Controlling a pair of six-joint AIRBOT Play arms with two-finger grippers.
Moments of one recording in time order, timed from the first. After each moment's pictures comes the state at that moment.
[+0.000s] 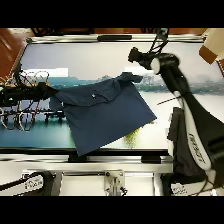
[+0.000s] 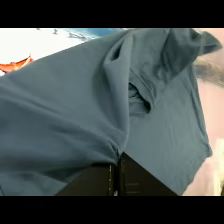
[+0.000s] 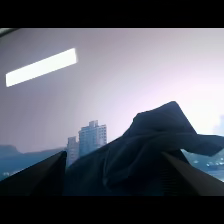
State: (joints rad) left arm 0.28 -1.31 1.10 0.59 -1.11 -1.09; right arm 0.31 -1.60 1.69 -1.58 0.70 2.11
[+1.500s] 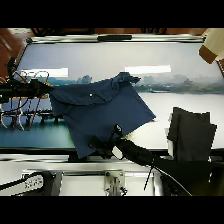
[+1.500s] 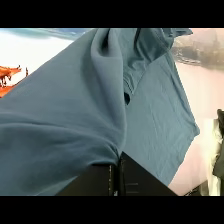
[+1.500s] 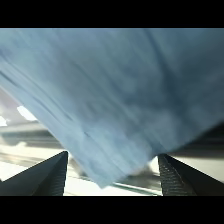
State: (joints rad) left arm 0.32 -1.31 1.18 0.58 -1.24 -1.06; right arm 1.07 -1.41 0.75 -0.88 0.28 2.56
